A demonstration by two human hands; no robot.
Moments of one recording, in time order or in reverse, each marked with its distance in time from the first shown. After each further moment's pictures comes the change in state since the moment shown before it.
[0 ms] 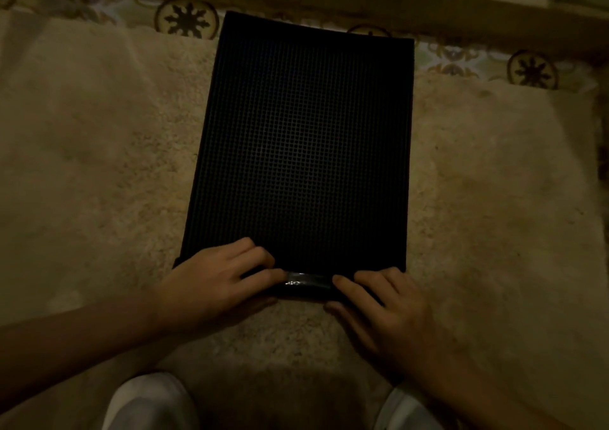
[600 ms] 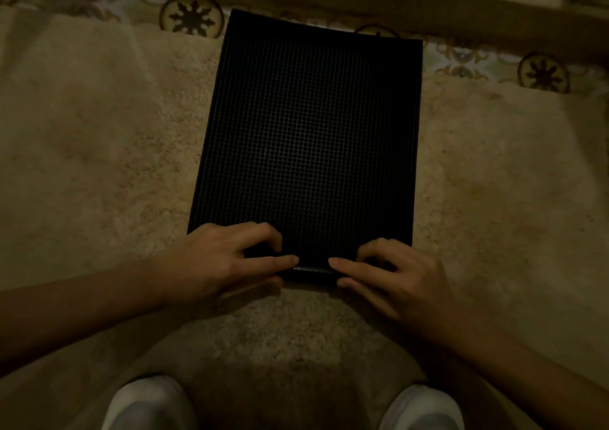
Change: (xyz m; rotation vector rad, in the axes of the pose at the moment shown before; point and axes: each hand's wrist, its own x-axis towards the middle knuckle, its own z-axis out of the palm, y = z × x) left_hand 0.013 -0.028 -0.017 -0.080 -0.050 0.026; right_hand 0.046 0.043 -0.012 0.097 -0.033 -0.215
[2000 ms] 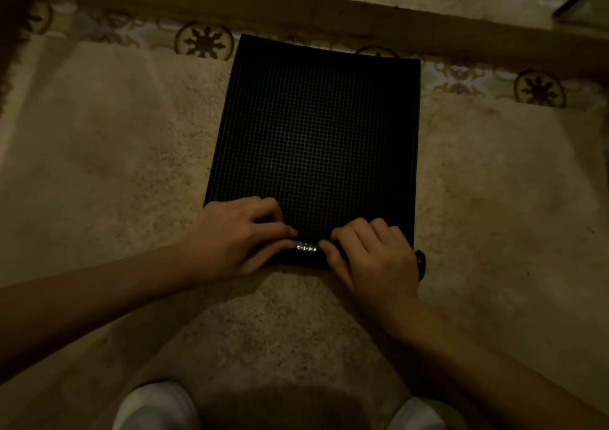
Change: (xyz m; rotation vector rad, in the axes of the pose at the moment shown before) left_hand 0.028 -0.010 -0.012 0.110 0.082 -0.207; right_hand 0.044 -0.020 0.033 -0.319 0.177 0.204
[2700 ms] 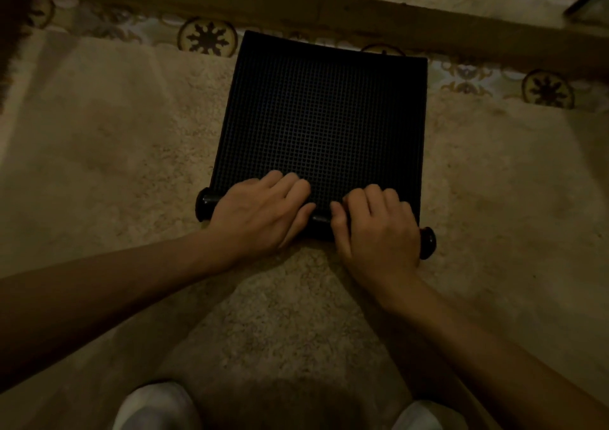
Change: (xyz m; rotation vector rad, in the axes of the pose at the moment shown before) left_hand 0.041 0.004 0.014 0.320 0.057 -0.152; right_hand 0.036 -0.001 0.007 -0.131 -0.012 0.169
